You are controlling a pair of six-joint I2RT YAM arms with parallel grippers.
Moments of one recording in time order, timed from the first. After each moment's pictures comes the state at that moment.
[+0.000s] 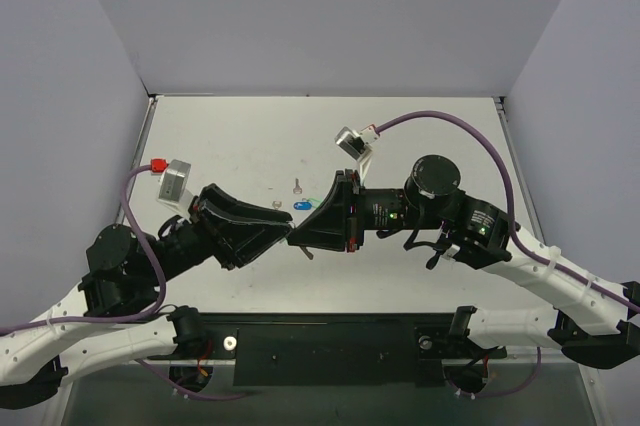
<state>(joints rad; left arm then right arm) -1.13 0.61 0.97 0.00 0.03 -0.73 1.09 1.11 1.35 -0.21 -0.48 0.73</state>
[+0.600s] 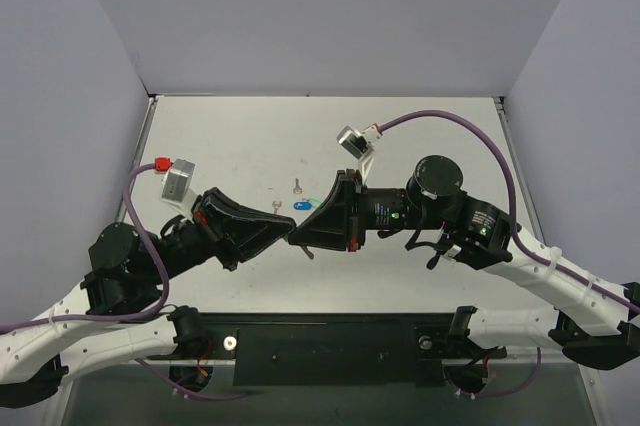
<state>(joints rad) -1.14 0.63 0.97 0.03 0.07 -0.73 1.09 1.10 1.34 -0.19 -0.48 0.75</state>
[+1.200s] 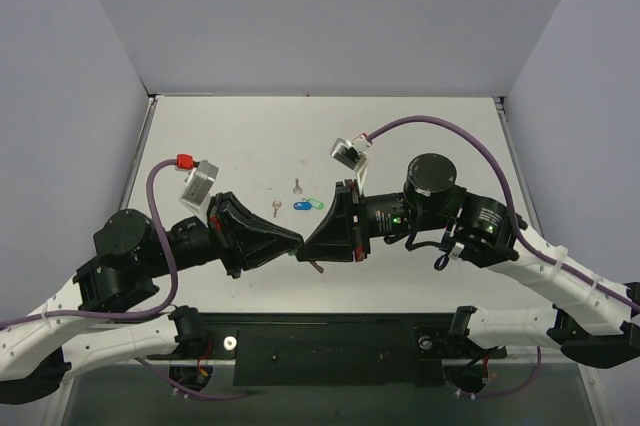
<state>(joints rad) -1.14 0.69 1.09 -0.19 0.19 -0.65 1.09 1.12 1.40 -0.37 -0.54 0.70</state>
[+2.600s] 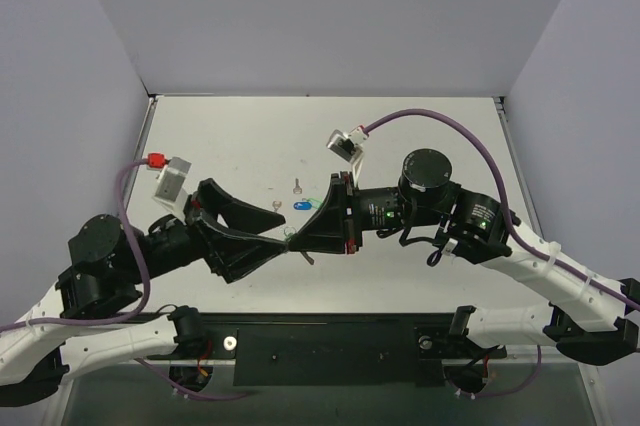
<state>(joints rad) -1.14 0.69 1.17 -0.28 0.13 -0.65 1.09 1.15 1.43 -0.35 -0.52 0.70</state>
